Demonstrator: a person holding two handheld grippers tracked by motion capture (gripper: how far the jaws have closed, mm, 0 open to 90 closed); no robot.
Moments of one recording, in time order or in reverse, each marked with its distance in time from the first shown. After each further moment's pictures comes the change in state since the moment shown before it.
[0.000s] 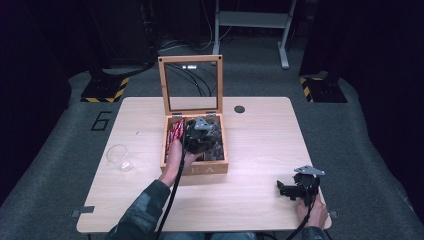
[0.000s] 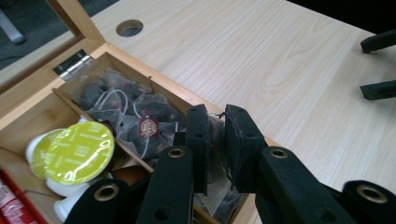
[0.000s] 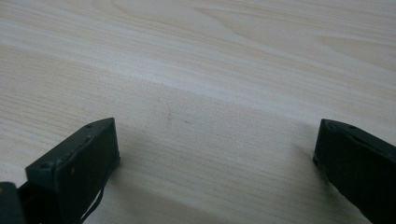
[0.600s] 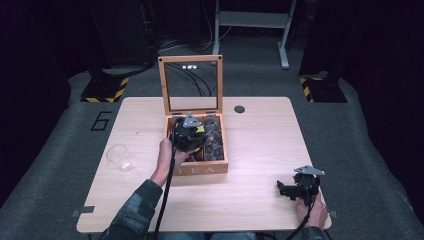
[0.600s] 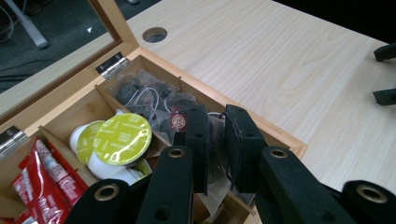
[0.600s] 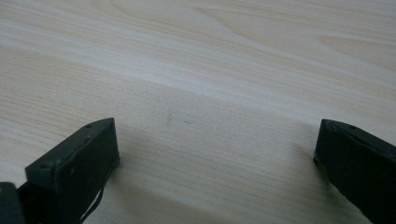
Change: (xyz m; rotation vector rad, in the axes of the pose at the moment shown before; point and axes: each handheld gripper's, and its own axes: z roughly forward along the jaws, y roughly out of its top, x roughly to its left) left arm 0.013 -0.005 -0.023 -0.026 0.044 -0.014; right arm 0.000 0.000 0.000 0.000 0.000 0.002
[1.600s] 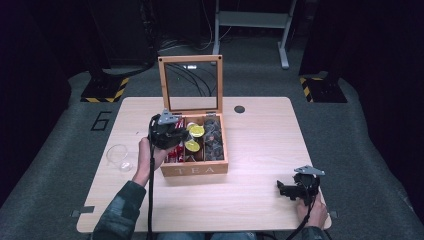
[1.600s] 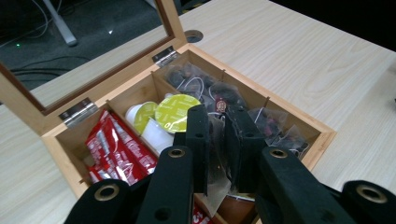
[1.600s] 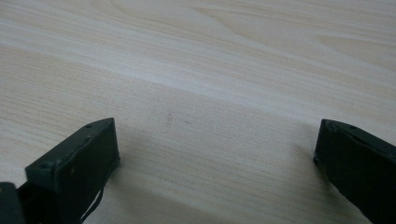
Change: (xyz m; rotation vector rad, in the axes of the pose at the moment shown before) left arm 0.035 -0.019 -0.044 -0.046 0.074 -0.060; right arm 0.000 0.000 0.000 0.000 0.001 0.000
